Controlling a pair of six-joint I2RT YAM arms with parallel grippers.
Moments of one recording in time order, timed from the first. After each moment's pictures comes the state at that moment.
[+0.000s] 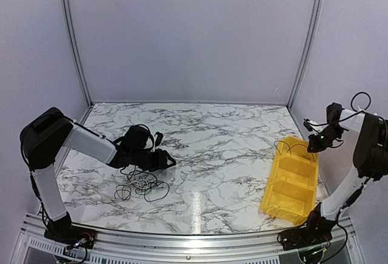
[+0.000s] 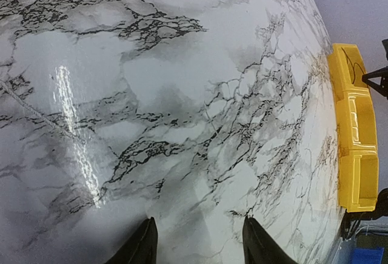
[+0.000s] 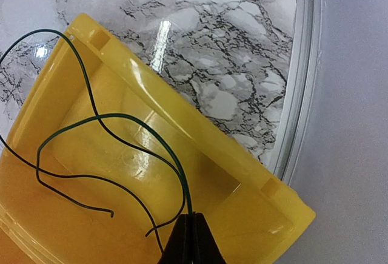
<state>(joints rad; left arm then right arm) -0.68 1.87 0.85 0.27 0.33 -0.68 -0.37 1.60 1.12 -0.77 -0.20 -0.55</state>
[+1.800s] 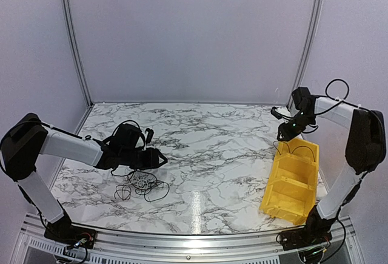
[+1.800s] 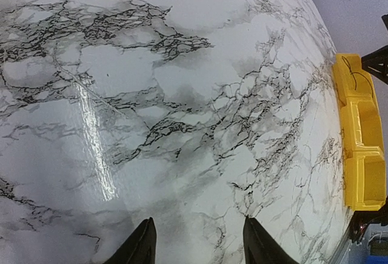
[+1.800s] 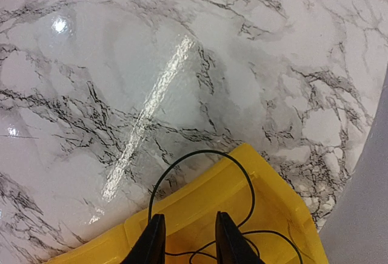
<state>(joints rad) -0.70 1.65 0.75 0.18 0.20 -0.65 0.02 1.71 1.27 -0.77 -0.14 -0.46</state>
